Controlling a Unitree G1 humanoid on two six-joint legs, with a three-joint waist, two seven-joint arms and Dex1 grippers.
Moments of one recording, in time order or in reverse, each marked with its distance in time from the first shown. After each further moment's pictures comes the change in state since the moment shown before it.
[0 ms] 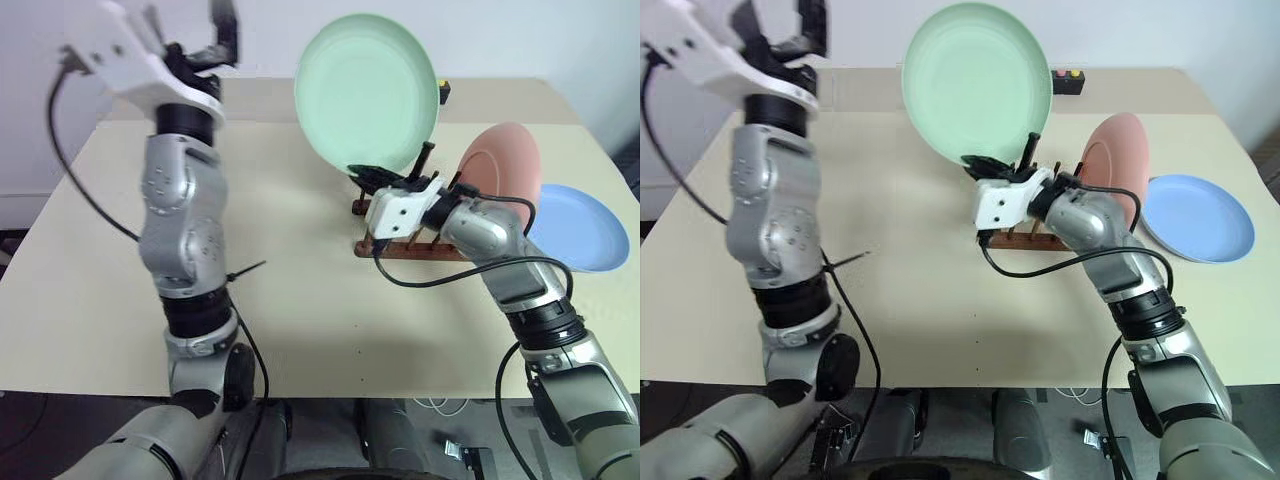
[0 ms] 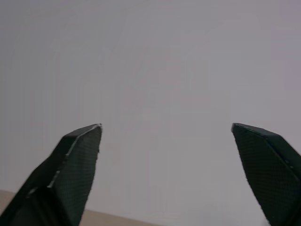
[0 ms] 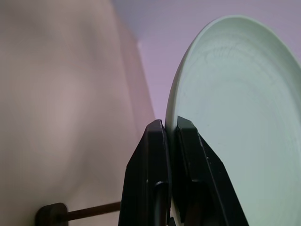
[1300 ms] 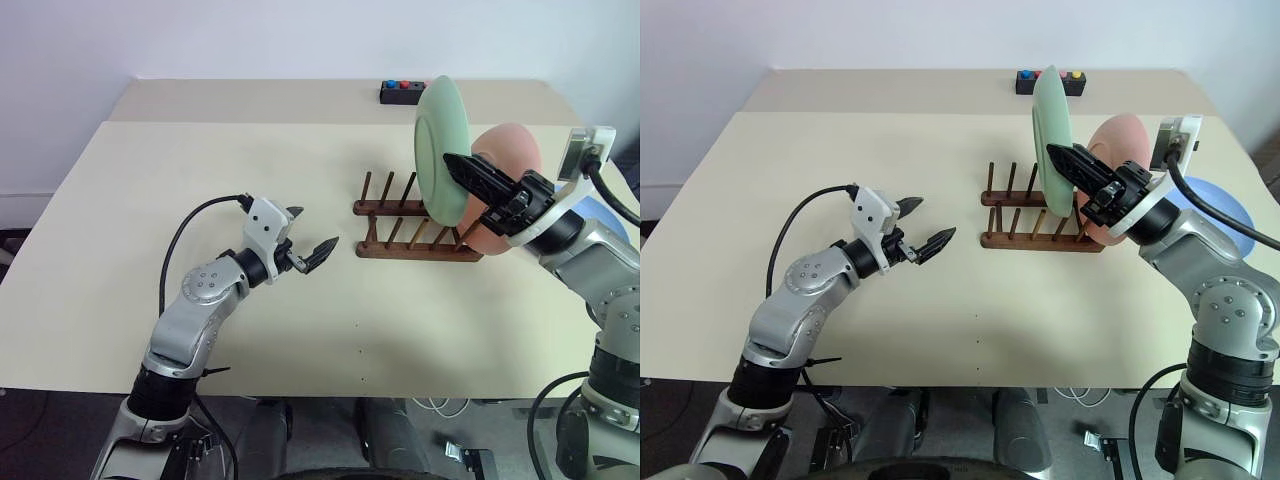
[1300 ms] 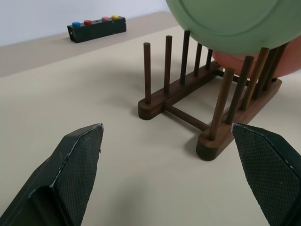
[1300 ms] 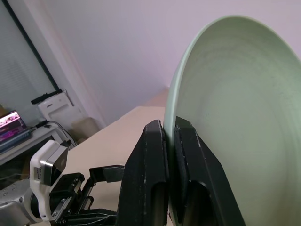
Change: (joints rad) left arm 0.477 0.237 -0.408 -0.039 -0.039 0.140 -0.559; right arm 0.259 -0.020 -0.563 -0.319 1.395 1.039 -0.116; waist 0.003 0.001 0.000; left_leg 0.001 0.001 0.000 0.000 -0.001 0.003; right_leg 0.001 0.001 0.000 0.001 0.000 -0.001
